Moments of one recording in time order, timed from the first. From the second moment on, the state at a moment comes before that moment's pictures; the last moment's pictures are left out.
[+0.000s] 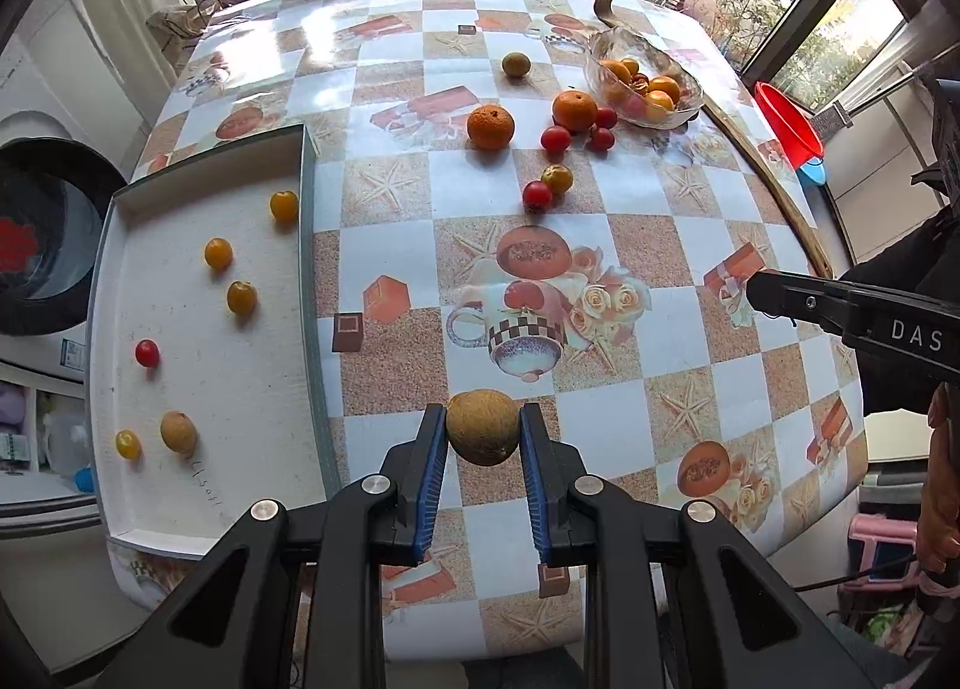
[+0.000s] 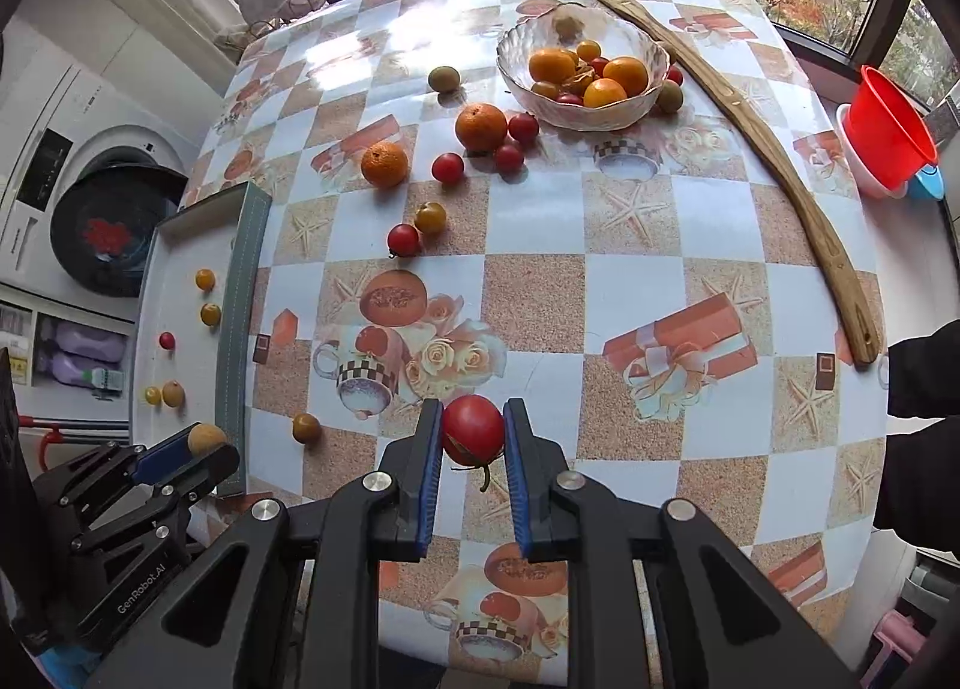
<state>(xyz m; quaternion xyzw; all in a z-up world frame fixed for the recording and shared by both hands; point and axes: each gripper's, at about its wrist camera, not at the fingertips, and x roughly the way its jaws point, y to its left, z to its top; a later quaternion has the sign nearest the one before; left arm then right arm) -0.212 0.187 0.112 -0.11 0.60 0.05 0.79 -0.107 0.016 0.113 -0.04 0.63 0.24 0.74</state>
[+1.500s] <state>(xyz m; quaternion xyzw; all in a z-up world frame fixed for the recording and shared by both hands) -0.233 0.389 0.082 -0.18 0.54 0.20 0.80 -0.126 0.240 0.100 -0.14 0.62 0.37 0.68</state>
